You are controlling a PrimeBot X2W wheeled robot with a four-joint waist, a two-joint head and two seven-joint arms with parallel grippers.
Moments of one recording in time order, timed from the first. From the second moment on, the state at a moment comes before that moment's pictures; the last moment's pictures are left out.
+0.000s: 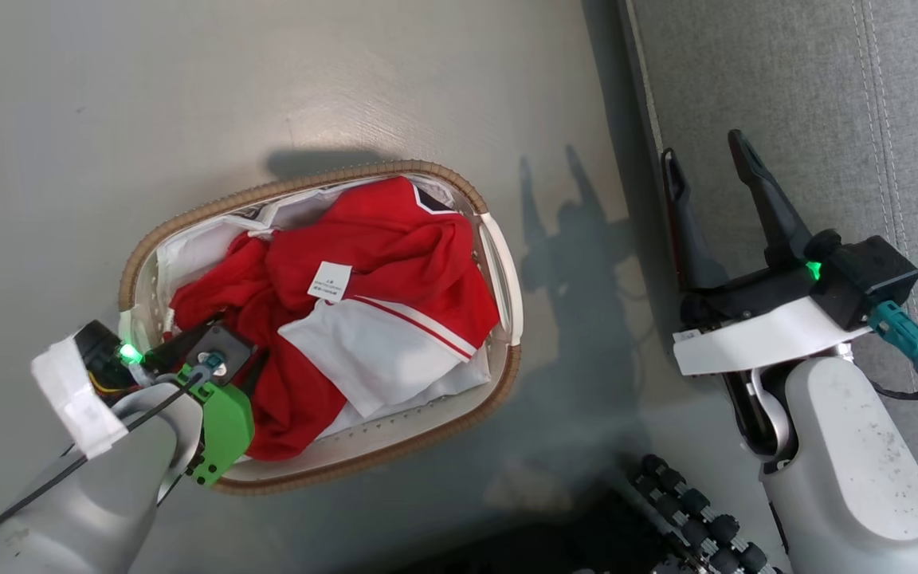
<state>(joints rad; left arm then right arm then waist) -0.77 0.38 -1.08 1.03 -0.42 -0.13 -0.24 -0.39 -0.05 0.12 0.07 0.22 0.13 -0.26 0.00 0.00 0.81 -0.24</state>
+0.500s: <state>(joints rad) -0.88 0.35 -1.26 1.09 -0.47 -0.13 -0.18 -0.41 -0.05 0.16 0.06 0.26 0.13 -0.26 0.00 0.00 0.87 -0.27</state>
